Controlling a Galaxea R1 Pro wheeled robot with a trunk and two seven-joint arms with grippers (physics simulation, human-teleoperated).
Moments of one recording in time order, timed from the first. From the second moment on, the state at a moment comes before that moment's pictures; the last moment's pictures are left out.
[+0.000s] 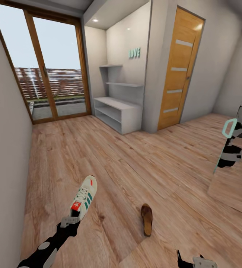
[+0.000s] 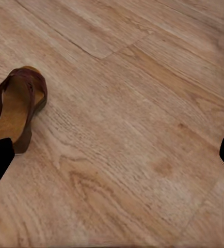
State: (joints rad) left arm -0.51 0.08 0.14 -0.30 -0.03 -0.28 -0.28; right arm -0.17 -0.12 0.19 -0.46 -0.25 -0.57 -0.19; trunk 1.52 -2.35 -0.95
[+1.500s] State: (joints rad) left arm -0.51 0.08 0.14 -0.30 -0.03 -0.28 -0.28; right arm -0.17 -0.12 0.19 -0.46 -0.25 -0.57 -0.19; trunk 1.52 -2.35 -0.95
